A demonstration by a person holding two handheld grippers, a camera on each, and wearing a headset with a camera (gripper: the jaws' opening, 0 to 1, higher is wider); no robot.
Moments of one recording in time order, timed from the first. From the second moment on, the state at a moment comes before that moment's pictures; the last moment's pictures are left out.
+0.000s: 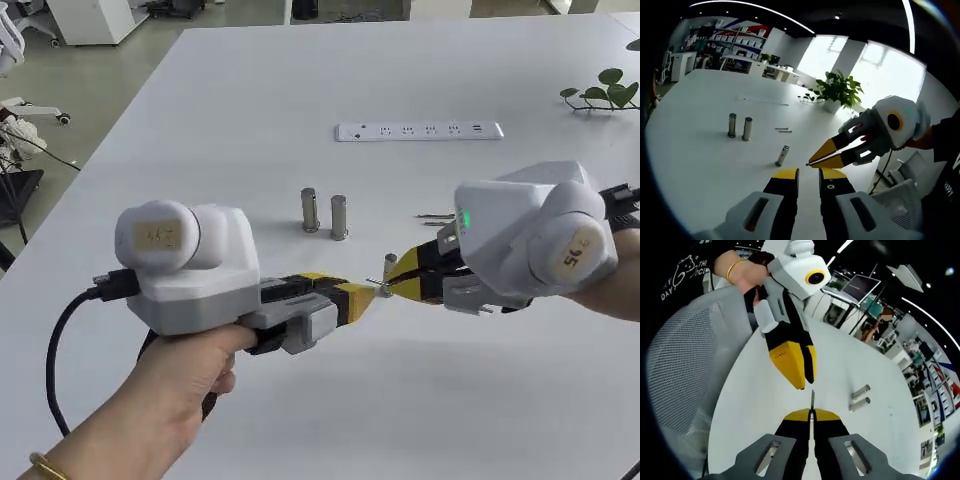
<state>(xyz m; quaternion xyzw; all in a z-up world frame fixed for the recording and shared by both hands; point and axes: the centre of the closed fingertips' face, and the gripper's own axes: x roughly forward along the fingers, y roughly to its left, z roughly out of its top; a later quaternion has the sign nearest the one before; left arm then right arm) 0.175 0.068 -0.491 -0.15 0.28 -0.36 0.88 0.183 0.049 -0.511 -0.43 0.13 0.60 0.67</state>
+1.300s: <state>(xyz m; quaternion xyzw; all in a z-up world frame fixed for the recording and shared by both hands) 0.170 0.069 -0.494 -0.10 0.26 -0.39 0.88 0.168 0.065 -0.508 -0.38 0.13 0.61 0.68</state>
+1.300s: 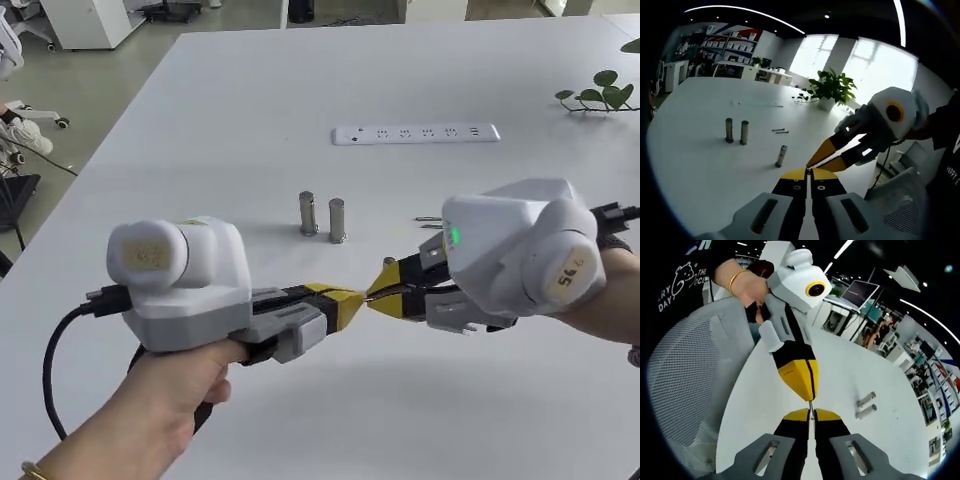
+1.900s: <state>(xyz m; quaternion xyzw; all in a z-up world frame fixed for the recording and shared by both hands) 0.151 0.064 -0.498 0.00 0.22 -0.47 0.86 0.149 0.058 -0.513 -0.18 0.22 0.67 0.69</state>
